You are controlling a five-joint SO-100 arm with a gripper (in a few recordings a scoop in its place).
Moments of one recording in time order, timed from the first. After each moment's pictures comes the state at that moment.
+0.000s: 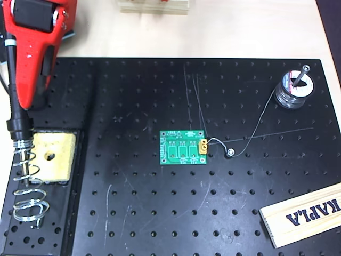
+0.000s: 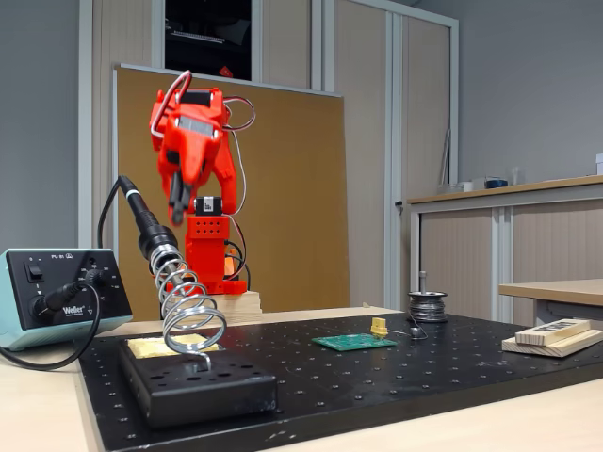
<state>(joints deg) 16.3 103.5 114.9 37.7 -23.6</state>
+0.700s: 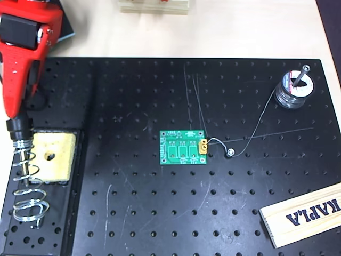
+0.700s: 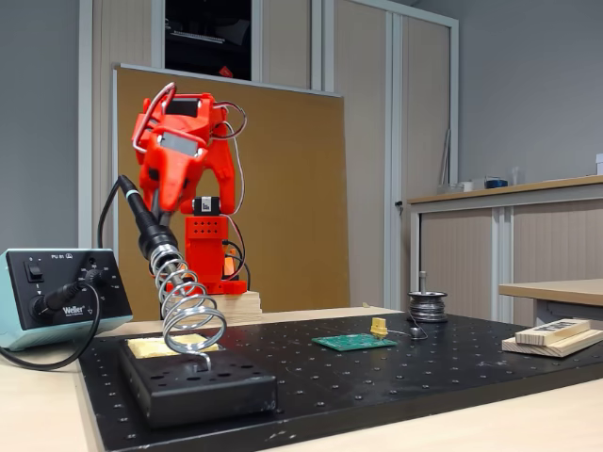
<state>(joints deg) 20.1 96.3 110.0 36.7 -27.5</state>
